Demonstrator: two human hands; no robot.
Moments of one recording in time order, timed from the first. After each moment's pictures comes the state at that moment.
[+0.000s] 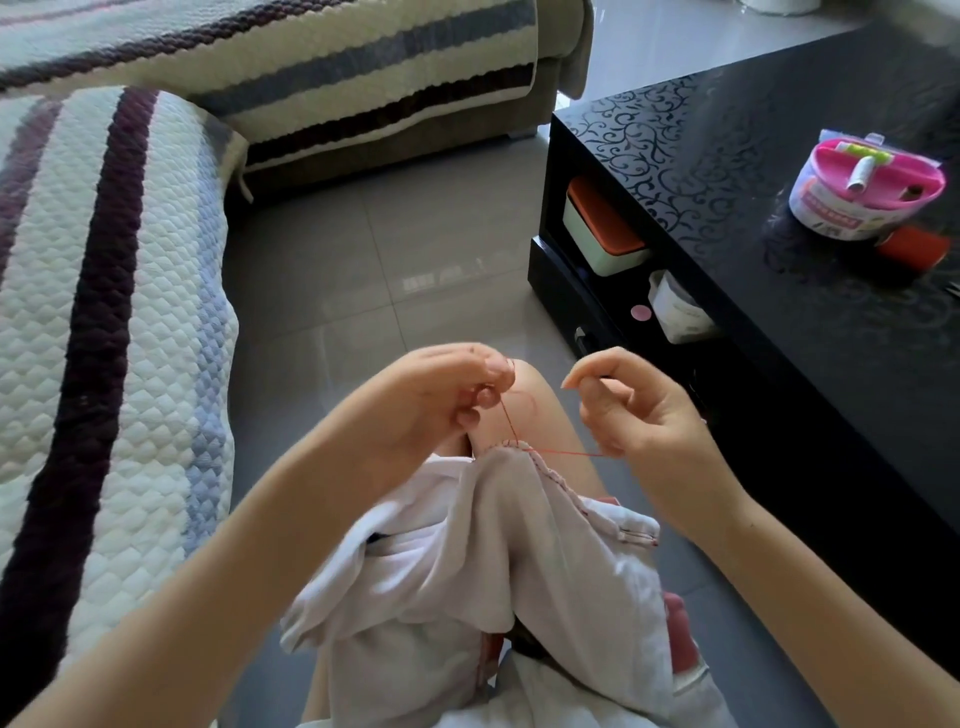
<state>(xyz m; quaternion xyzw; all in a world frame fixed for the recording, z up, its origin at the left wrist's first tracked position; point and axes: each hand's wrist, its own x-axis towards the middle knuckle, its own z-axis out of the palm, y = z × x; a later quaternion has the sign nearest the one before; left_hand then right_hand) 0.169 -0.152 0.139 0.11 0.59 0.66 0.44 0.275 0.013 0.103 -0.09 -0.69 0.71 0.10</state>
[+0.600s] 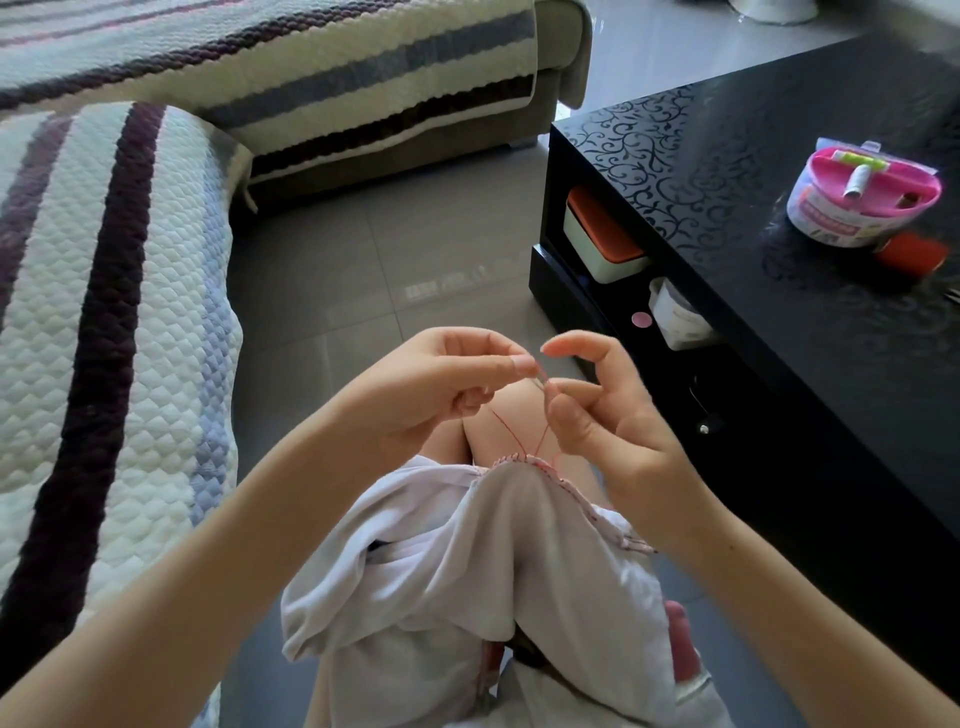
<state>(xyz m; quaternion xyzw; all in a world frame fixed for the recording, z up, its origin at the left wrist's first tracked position) 0.163 -0.144 0.156 0.19 0.68 0.58 0.40 0.274 -0.007 0.119 0.02 -0.64 0.77 0.07</state>
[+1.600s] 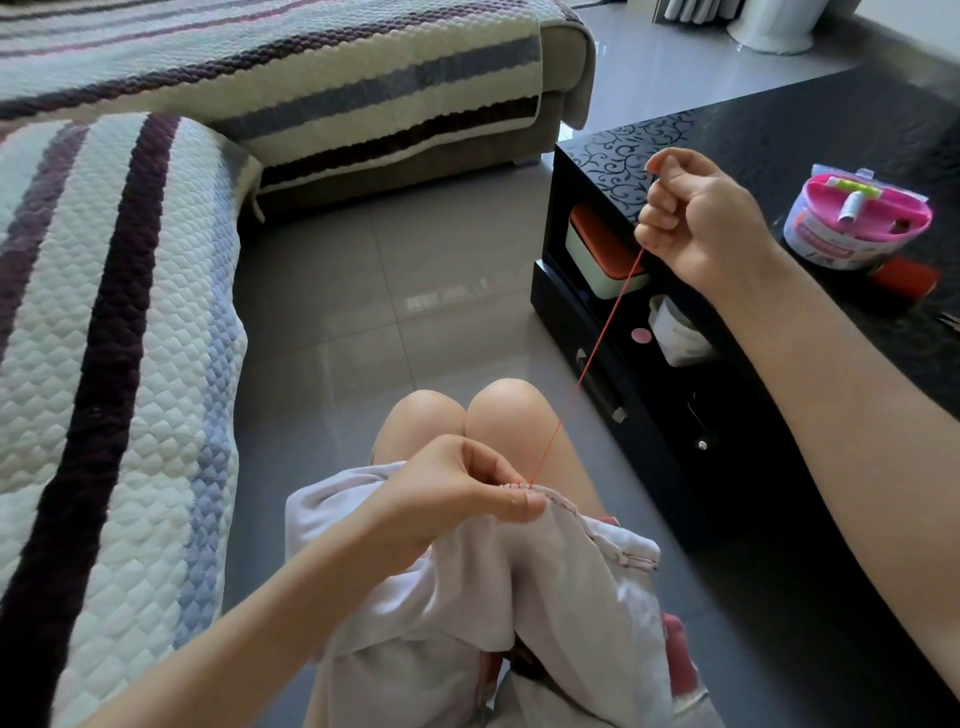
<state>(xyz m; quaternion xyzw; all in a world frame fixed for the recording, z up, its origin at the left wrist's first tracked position) 0.203 -0.160 0.118 0.11 0.70 0.54 0.46 0.139 0.123 0.158 -0.17 -0.53 0.81 0.16</state>
